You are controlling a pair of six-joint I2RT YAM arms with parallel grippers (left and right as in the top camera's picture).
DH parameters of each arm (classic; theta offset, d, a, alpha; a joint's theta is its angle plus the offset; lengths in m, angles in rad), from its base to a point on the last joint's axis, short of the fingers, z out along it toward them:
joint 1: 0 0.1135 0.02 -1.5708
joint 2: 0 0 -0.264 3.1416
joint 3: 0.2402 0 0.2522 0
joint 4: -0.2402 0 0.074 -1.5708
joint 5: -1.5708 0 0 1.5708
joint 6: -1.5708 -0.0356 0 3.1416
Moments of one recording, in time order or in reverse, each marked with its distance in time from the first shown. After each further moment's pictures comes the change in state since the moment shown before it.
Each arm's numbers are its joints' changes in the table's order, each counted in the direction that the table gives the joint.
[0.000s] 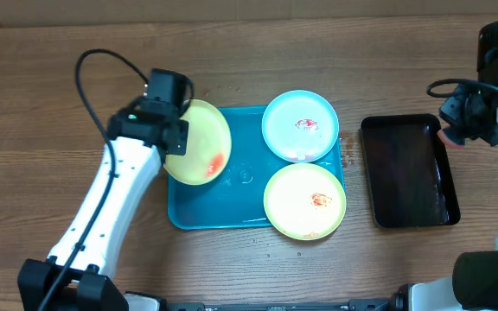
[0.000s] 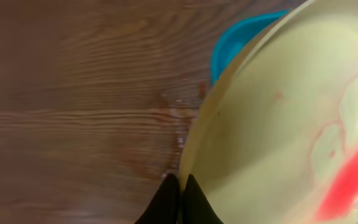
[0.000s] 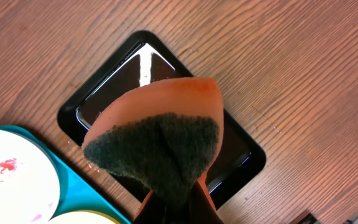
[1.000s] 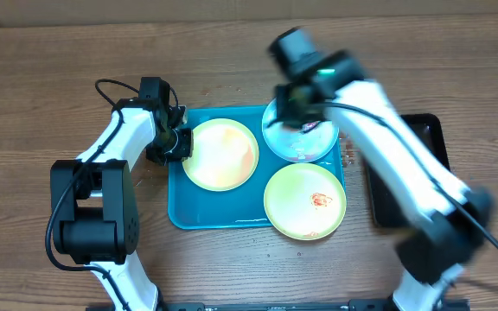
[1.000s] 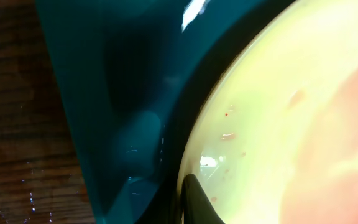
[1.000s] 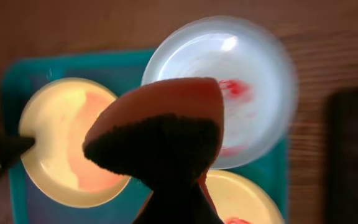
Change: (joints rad) left arm 0.201 0.423 0.002 0.128 -0.579 -0.043; right arm 0.663 0.199 0.108 0.245 0.103 0.007
